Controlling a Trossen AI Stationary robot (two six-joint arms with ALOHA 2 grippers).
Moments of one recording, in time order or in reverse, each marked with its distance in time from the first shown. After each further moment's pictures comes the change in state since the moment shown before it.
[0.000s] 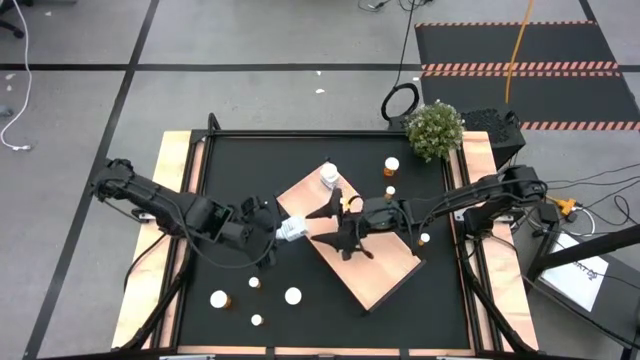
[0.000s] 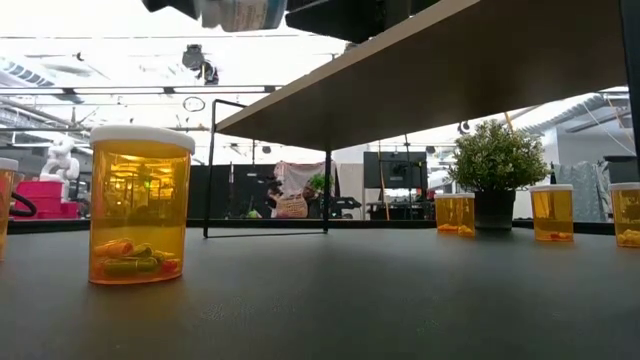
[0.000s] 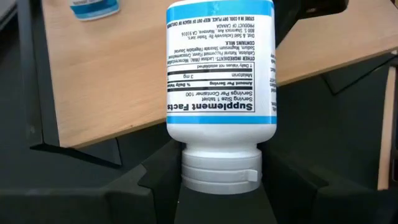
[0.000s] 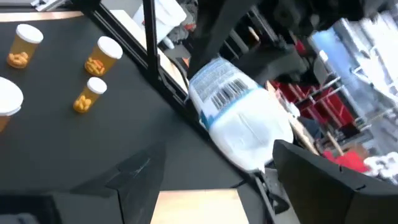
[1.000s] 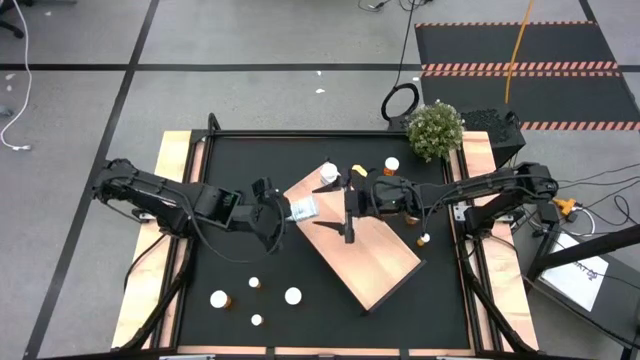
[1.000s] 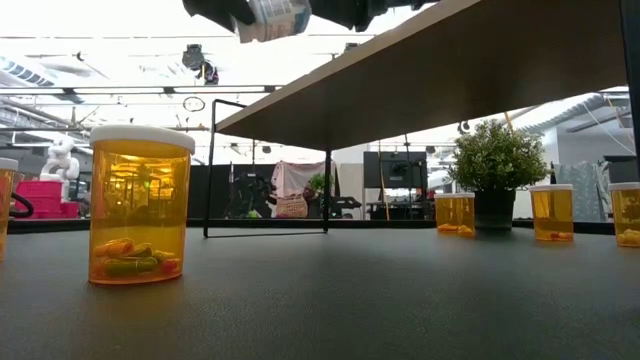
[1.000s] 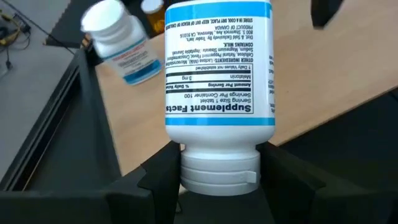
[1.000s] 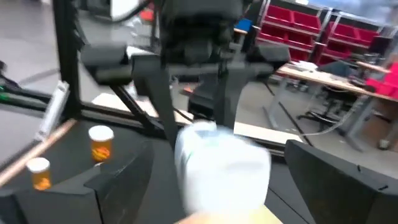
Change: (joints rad) left arm 0.124 0.024 0.000 0.092 -0.069 0.345; right arm -0.106 -0.110 0.001 -0.021 -0.097 0.605
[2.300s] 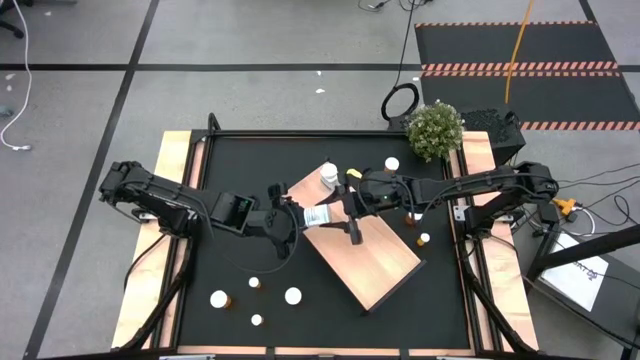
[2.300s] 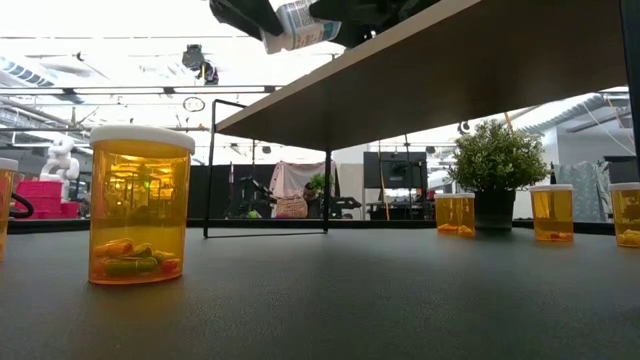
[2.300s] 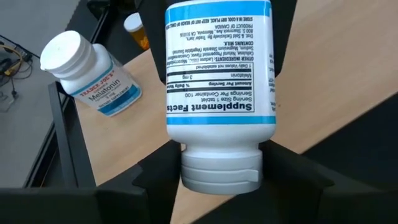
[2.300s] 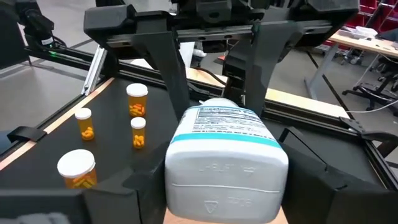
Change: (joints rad) left arm -0.003 0.080 0.000 0.143 0.007 0.144; right arm -0.054 0.000 0.000 -0.176 -0.169 -0.023
